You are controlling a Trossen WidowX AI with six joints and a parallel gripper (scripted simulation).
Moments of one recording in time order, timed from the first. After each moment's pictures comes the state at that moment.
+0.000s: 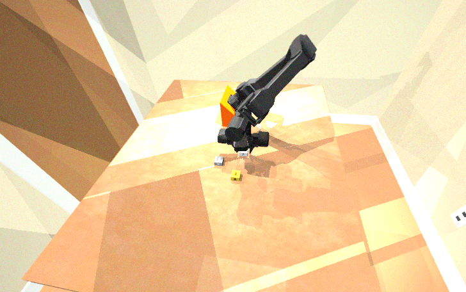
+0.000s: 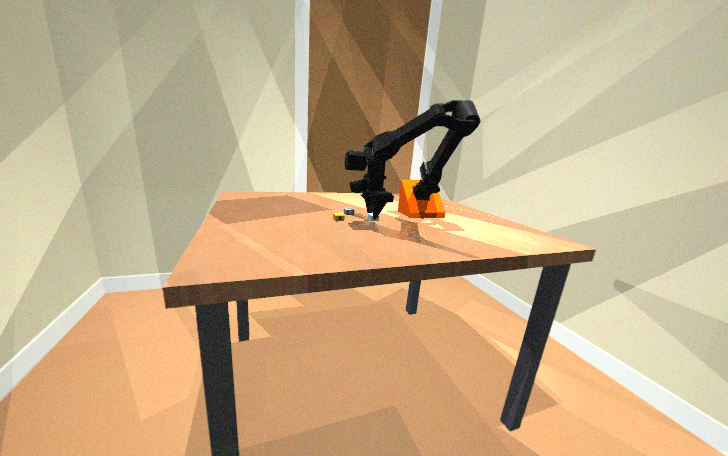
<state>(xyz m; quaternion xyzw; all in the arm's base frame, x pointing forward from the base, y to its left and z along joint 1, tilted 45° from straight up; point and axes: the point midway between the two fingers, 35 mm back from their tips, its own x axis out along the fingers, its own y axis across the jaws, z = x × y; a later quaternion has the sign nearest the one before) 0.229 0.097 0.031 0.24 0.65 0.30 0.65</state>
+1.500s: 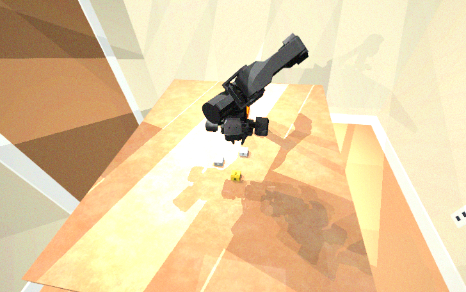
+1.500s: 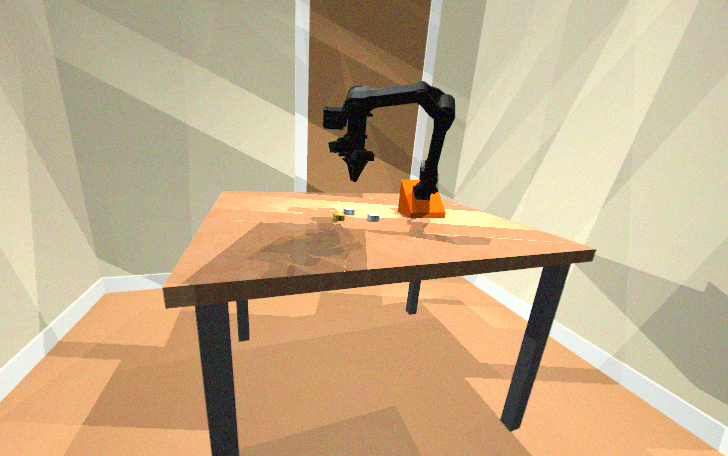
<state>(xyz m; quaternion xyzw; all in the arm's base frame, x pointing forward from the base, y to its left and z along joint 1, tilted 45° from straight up) 0.307 0.010 0.114 0.24 0.65 0.29 0.65</state>
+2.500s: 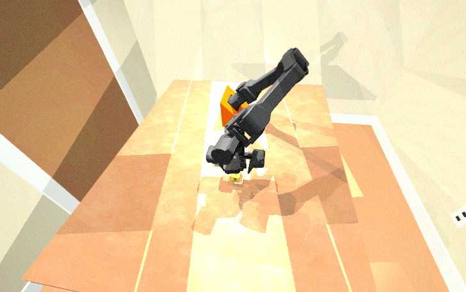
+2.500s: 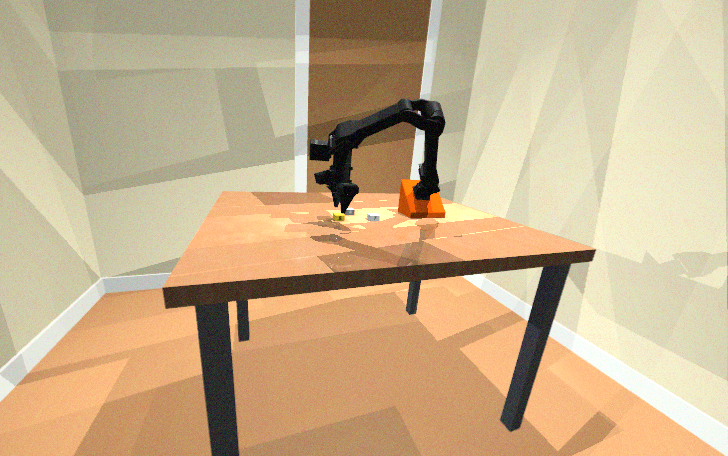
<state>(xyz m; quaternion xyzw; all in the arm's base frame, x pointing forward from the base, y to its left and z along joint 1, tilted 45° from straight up) 0.347 0.081 0.047 0.24 0.65 0.30 0.66</state>
